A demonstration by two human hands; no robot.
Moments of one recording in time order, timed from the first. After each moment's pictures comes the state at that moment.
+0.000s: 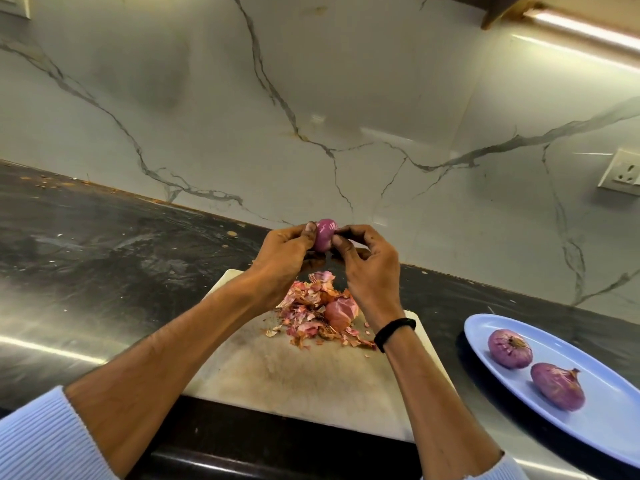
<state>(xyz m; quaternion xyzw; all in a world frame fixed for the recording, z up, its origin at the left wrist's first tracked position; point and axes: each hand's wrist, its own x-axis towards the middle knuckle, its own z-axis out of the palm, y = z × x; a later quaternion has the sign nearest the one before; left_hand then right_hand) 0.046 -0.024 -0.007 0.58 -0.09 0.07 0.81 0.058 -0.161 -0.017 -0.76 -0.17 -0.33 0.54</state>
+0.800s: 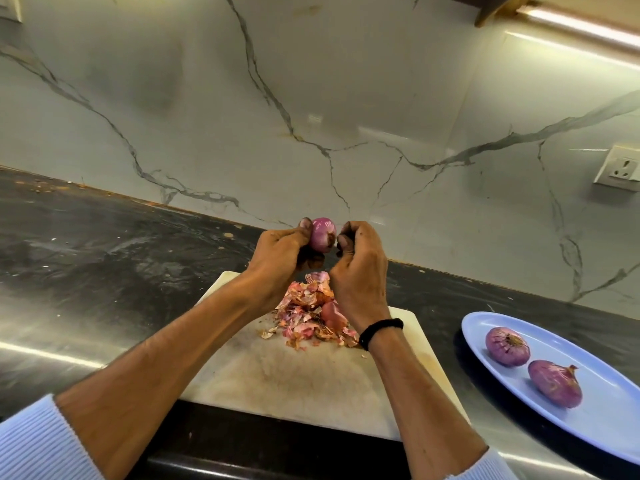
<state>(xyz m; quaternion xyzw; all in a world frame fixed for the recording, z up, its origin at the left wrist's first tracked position) 0.043 -0.026 -0.005 0.56 -0.07 0.08 0.82 0.056 -0.150 -0.023 -0.79 -0.18 -0.47 0.35</state>
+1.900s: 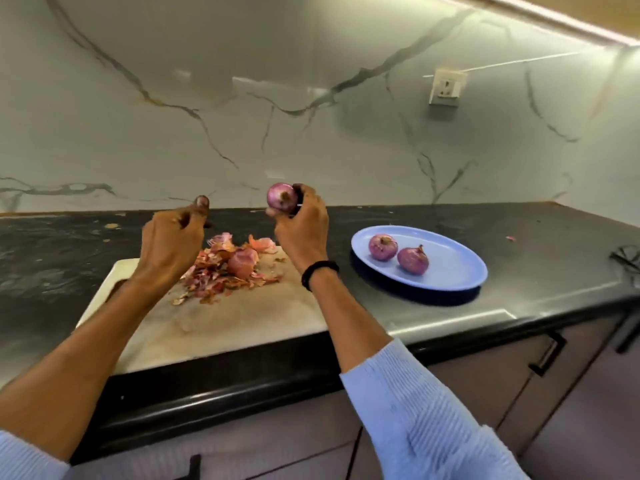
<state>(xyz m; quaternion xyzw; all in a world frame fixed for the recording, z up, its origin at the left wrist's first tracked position) 0.042 -0.025 -0.023 0.83 -0.12 0.26 0.49 0.028 -0.213 -0.022 -0.79 0.03 -0.43 0.44</state>
